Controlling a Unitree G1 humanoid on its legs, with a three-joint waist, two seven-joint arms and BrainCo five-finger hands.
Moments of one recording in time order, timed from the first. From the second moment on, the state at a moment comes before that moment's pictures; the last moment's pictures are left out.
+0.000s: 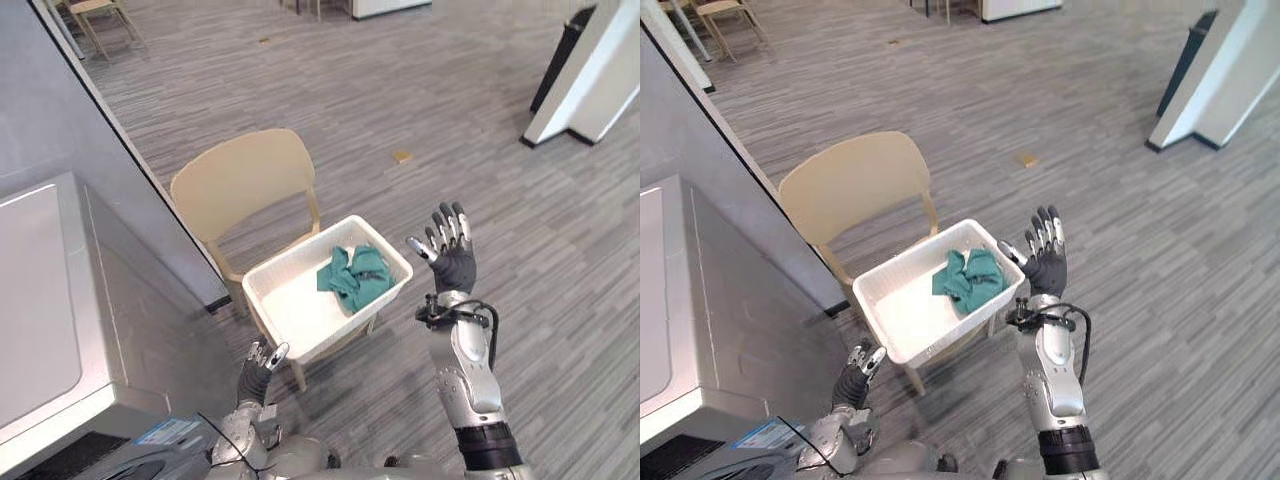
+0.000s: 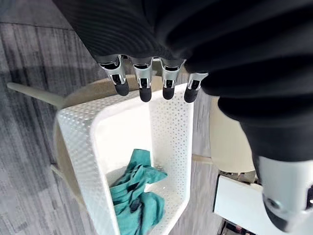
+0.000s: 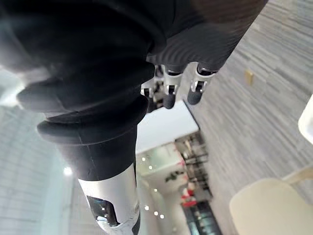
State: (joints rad) left arm 0.36 0.01 -0.10 0.08 -0.29 0.00 0.11; right arm -0.04 -0.01 0.04 -0.07 0.34 -0.19 -0.18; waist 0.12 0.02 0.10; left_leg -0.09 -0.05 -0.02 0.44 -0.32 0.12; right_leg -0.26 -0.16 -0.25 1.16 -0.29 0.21
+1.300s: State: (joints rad) left arm 0.33 0.05 -0.08 0.13 -0.20 -0.03 0.02; right arm -0.03 -0.48 -0.04 0.15 -0.30 -0.05 0.03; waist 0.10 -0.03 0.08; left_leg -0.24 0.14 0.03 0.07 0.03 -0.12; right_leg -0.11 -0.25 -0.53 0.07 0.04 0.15
